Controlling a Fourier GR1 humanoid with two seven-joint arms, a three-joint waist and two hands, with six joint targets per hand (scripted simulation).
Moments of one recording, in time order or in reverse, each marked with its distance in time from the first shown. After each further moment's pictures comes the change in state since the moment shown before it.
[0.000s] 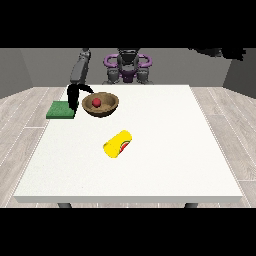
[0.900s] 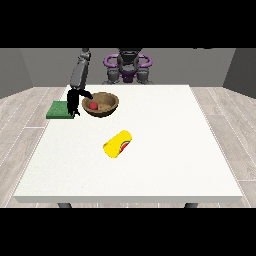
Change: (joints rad) left arm -0.092 0.076 0.015 -0.077 0.078 -0.035 0.114; right arm -0.079 -0.023 -0.053 0.193 -0.004 0.004 -0.146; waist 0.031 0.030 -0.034
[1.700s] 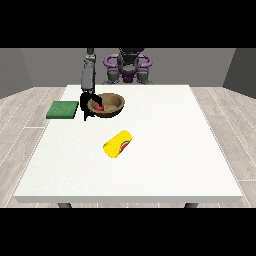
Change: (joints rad) left arm -0.090 0.046 0.002 0.019 0.043 -0.040 0.059; right arm -0.005 0.086 0.047 -0.060 0.114 -0.248 0.035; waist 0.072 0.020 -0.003
